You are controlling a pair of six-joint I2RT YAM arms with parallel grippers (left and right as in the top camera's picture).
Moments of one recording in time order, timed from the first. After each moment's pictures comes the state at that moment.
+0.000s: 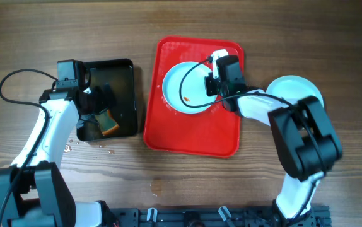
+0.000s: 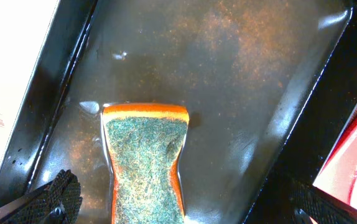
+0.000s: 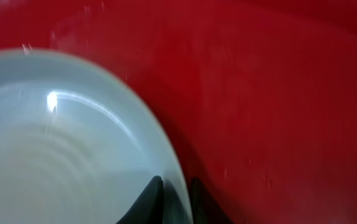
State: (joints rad) left arm 0.09 1.57 0.98 -0.67 0.08 -0.47; right arm 0.37 1.98 1.00 0.13 0.03 0.11
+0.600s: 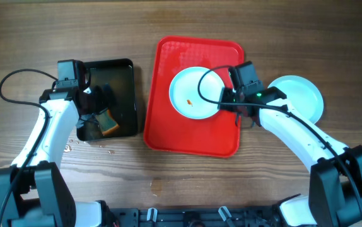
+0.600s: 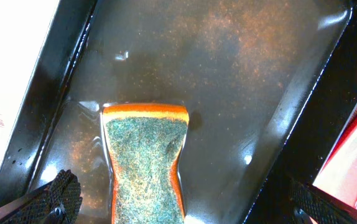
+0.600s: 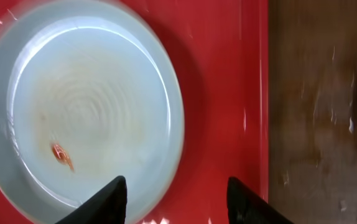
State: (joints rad) left arm 0.09 1.57 0.98 -0.67 0.08 -0.47; right arm 0.37 1.61 0.98 -0.44 0.03 0.50
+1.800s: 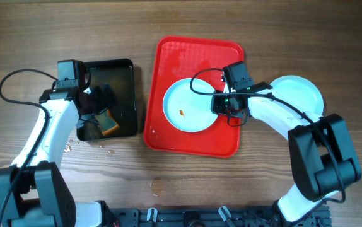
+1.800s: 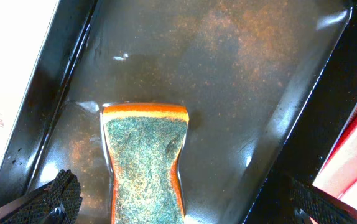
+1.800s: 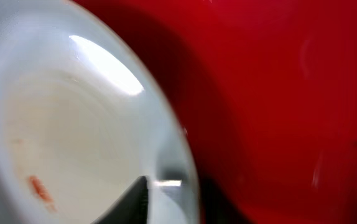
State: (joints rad) left arm 0.09 1.57 0.98 -0.67 0.08 -0.47; right arm 0.35 1.82 1.01 -0.42 -0.22 0.56
